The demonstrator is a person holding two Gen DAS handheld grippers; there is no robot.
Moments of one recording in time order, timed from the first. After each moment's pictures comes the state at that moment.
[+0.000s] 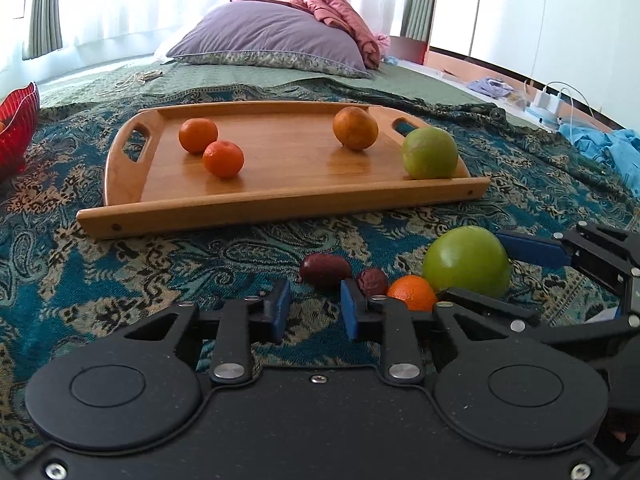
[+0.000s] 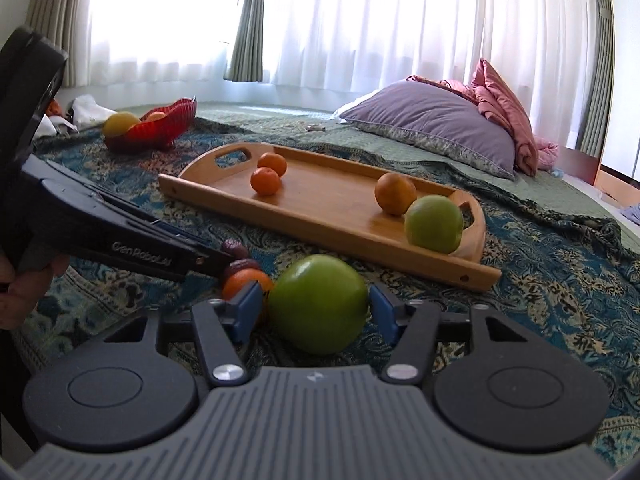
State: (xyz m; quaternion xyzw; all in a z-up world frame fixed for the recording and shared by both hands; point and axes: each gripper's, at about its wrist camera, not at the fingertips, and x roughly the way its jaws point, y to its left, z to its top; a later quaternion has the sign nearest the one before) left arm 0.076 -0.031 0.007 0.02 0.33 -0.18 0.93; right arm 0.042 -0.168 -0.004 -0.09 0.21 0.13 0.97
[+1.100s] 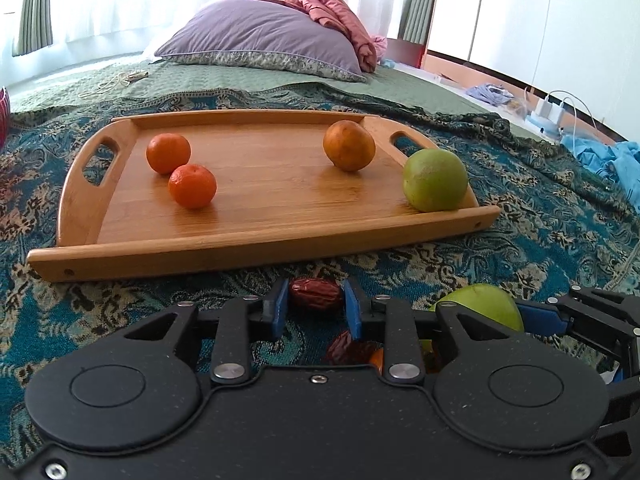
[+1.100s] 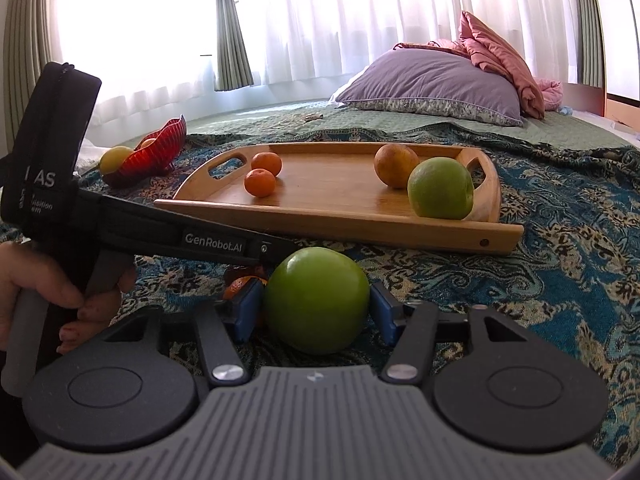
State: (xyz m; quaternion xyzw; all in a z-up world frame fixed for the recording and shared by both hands) left arm 0.122 -0.058 0.005 0.00 0.33 -0.19 0.93; right arm 0.066 -0.189 -0.011 0.03 0.24 0.16 0.96
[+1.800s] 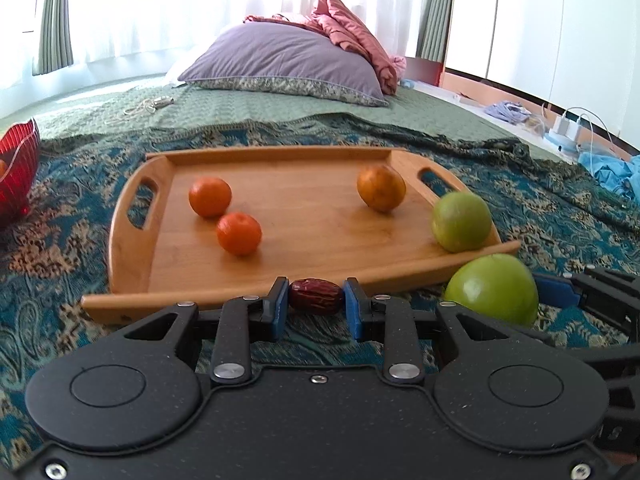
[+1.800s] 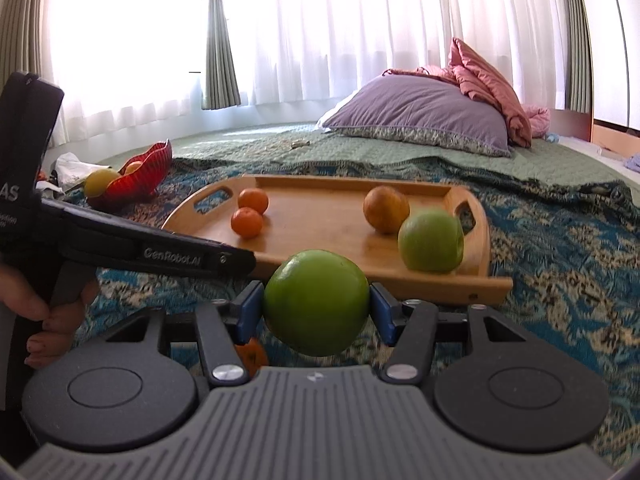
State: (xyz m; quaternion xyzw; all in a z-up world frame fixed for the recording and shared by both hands) left arm 0.130 -0.037 0.037 0.01 0.30 -0.16 0.94; right arm 0.081 -0.180 0.013 0.02 0.21 0.13 0.97
